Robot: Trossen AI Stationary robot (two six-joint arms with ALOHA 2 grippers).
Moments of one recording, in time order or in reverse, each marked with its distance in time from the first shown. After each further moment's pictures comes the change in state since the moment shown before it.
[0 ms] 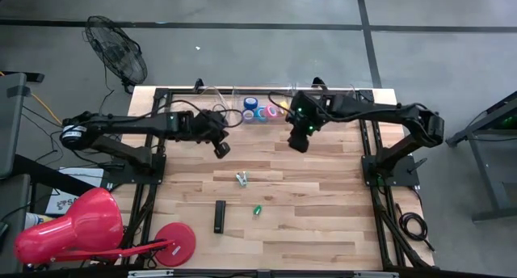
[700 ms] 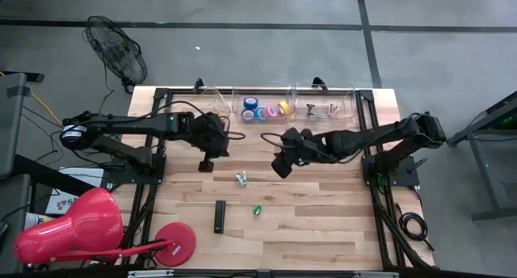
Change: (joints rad) left arm -0.007 0.000 0.000 -0.040 0.443 0.602; right arm 0.440 0.014 0.000 0.179 0.589 0.649
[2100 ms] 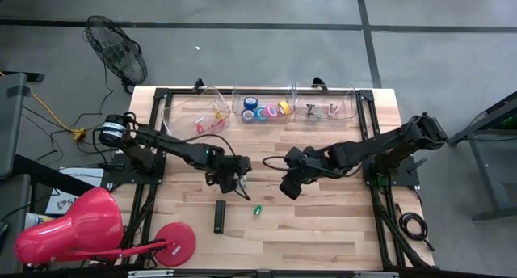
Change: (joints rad) left arm -0.279 0.423 0.000 0.216 -0.284 0.933; right arm 0.137 0.002 0.000 -0.115 -0.150 0.072
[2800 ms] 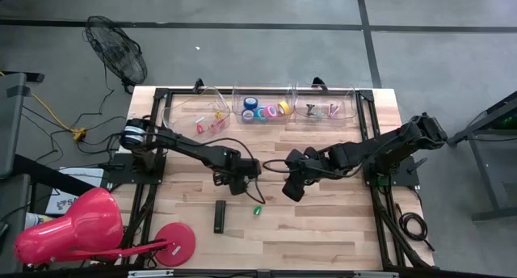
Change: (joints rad) left arm 0.011 0.201 0.226 -0.173 0.003 0.035; right arm 0.008 0.000 0.000 -0.046 -0.026 -0.039
